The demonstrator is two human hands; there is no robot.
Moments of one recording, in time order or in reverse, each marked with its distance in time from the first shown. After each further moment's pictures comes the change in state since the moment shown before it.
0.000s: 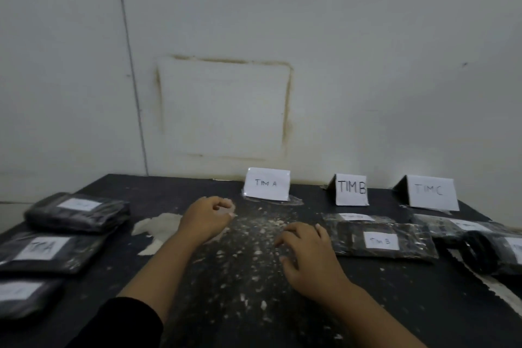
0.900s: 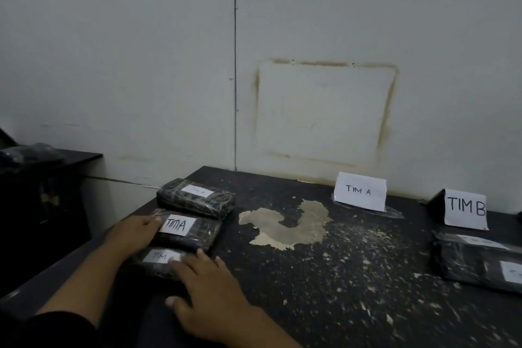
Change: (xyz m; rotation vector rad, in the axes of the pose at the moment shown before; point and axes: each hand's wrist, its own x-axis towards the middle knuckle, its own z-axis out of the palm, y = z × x) left_hand -0.066 -0.248 -0.201 0.258 0.211 -0.409; right_hand 0.048 -0.288 0.136 0.303 -0.375 -0.413
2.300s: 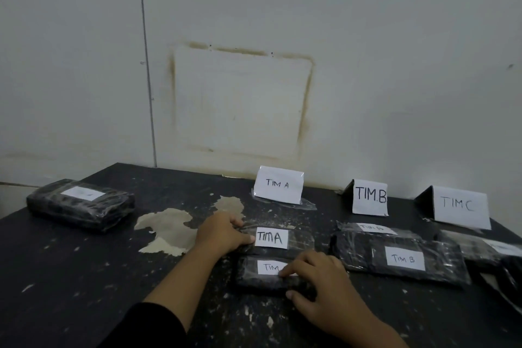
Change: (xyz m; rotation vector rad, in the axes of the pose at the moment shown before) left_hand -0.078 0.292 0.171 -0.186 -0.266 0.240; right_hand -0.213 0.215 -0.143 -0.206 0.235 0.375
